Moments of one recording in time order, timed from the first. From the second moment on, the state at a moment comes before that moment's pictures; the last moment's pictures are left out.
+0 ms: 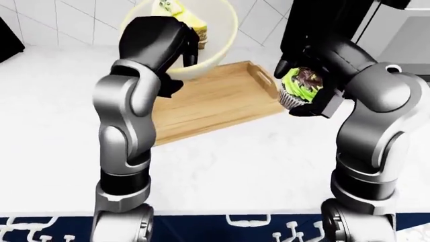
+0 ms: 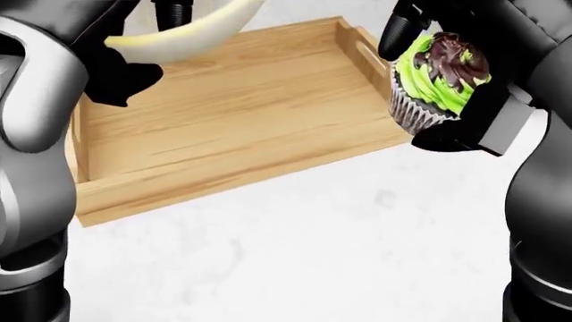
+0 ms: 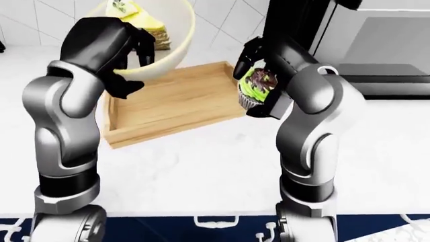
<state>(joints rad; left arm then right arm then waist) -0.88 0.21 0.03 -0.18 1.19 0.10 -0.63 -0.84 -0.30 -0.07 -0.38 -1.04 0.66 1.04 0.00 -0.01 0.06</state>
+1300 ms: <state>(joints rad) -0.68 0.19 0.01 -0.21 1.21 0.01 -0.73 -0.84 -0.29 -0.08 -0.36 -1.03 0.66 1.01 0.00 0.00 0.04</state>
